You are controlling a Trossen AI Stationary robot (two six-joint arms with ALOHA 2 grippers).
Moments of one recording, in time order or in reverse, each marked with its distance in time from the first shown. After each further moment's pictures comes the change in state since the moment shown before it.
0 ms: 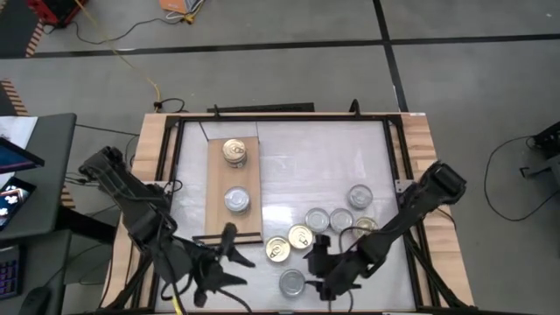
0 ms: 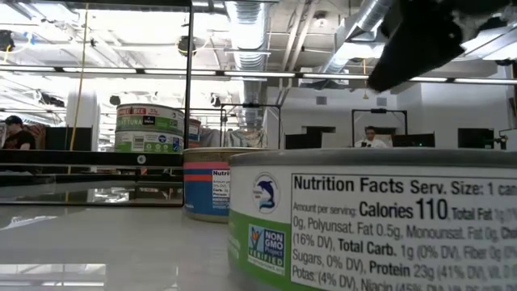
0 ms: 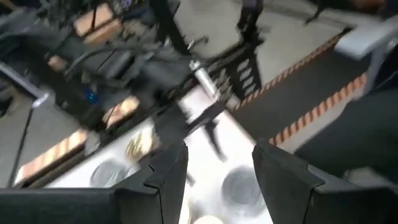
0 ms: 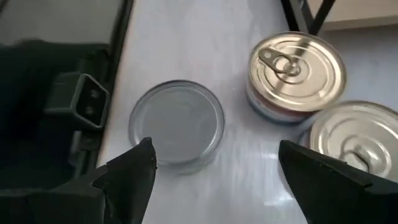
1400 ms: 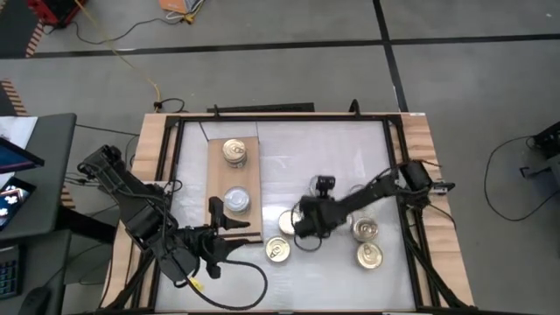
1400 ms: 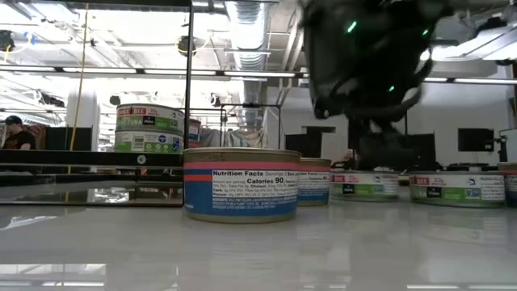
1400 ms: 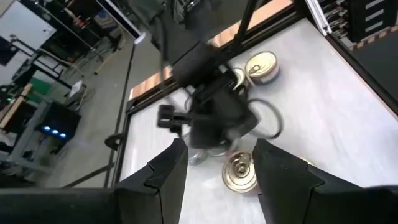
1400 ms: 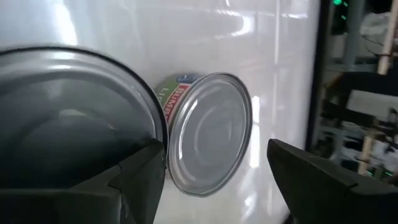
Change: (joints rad) left arm 0.005 -0.023 0.000 -0.248 -0.406 -0.129; right arm -0.408 0.218 0.135 -0.869 0.348 -0.109
